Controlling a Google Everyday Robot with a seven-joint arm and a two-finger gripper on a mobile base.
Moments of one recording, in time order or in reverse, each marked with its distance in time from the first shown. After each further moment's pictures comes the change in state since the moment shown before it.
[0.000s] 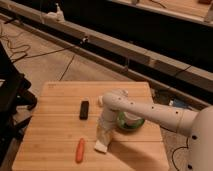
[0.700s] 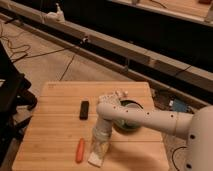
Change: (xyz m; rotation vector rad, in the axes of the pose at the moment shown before) arm -0.037 0.037 0.033 -0.039 -0.074 0.110
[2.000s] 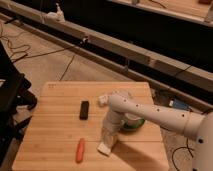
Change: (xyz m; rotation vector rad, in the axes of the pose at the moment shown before) arm 0.046 -0.020 -0.038 0.050 0.056 0.019
